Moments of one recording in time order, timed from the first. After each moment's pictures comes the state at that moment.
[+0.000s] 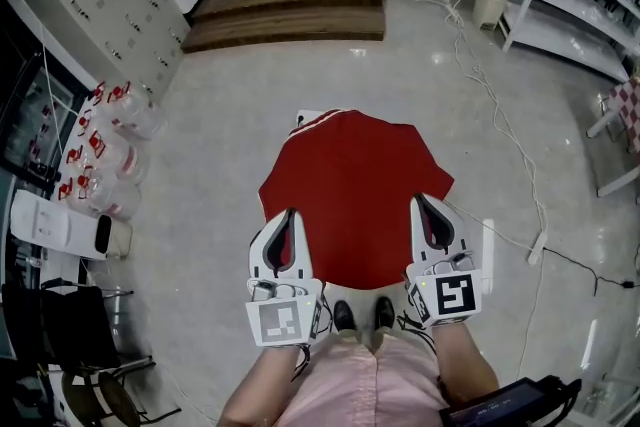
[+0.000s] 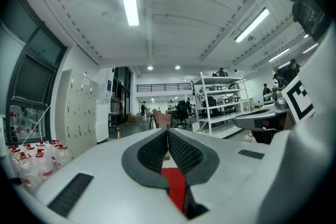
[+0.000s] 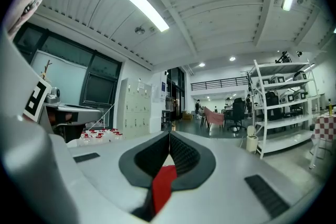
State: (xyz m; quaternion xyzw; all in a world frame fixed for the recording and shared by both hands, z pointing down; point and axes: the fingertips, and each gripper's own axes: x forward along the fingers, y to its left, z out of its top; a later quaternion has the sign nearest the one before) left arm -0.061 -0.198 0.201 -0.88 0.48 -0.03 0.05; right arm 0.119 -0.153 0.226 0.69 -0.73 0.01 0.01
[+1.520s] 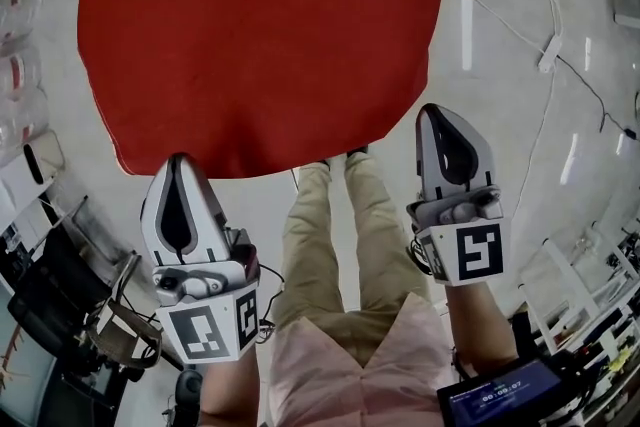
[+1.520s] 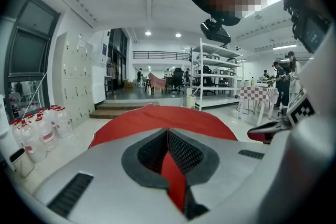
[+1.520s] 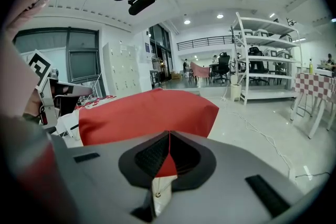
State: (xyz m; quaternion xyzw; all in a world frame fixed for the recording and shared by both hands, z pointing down) left arm -0.059 -0.163 0.487 -0.87 0.45 -0.19 -0.08; right arm 0.162 -0.057 0.568 0.70 -0.67 0.23 0.12
